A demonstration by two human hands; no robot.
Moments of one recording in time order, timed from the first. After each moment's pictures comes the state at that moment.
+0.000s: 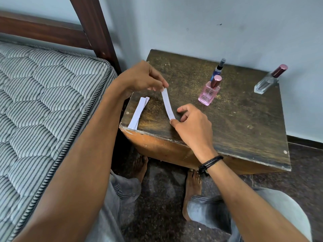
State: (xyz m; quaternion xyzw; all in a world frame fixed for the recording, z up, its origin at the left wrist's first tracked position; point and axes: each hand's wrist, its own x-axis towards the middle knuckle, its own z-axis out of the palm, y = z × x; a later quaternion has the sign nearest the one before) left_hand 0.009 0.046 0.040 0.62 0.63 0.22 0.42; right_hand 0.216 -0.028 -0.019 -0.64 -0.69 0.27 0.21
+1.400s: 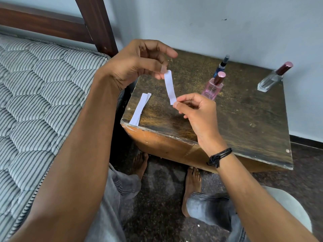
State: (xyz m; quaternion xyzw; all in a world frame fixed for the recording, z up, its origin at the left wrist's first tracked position) left_hand -0.008 0.036 0.058 0.61 0.40 0.41 0.55; right_hand 0.220 -0.019 -0.005 -0.49 -0.54 0.53 0.42
